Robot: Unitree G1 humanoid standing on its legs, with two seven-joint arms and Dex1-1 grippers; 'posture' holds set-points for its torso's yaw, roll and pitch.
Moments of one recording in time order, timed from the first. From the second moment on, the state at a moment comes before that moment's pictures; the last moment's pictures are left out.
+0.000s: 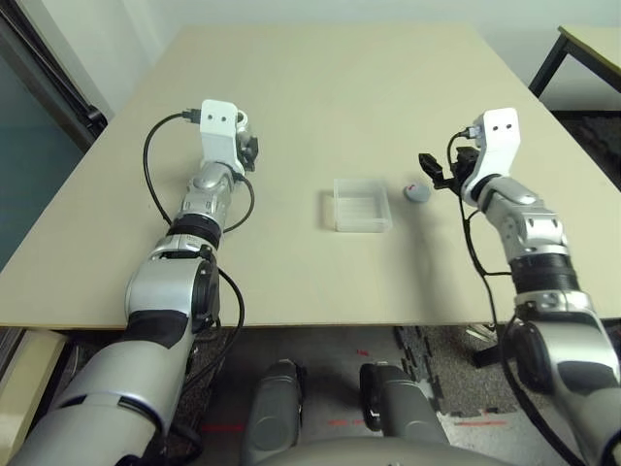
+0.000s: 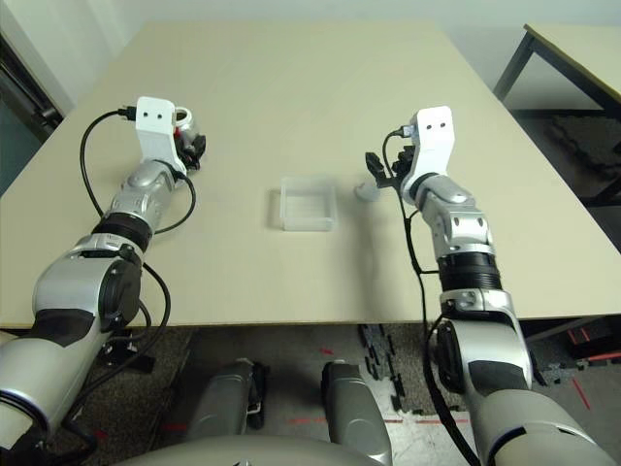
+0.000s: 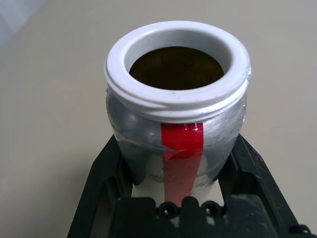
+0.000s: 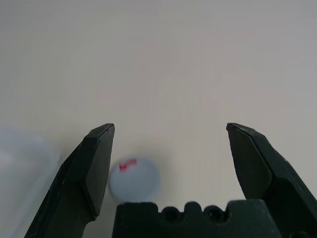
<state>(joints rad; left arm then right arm) -1.12 0.34 0.13 1.27 -0.02 -0.08 -0.18 -0.61 -0.49 -0.12 0.20 0.23 0.60 0.44</state>
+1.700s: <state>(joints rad) -1.40 0.20 -1.06 1.36 1.20 -0.41 0.16 -0.58 -0.57 0.20 -0.05 0.18 0.88 0.70</state>
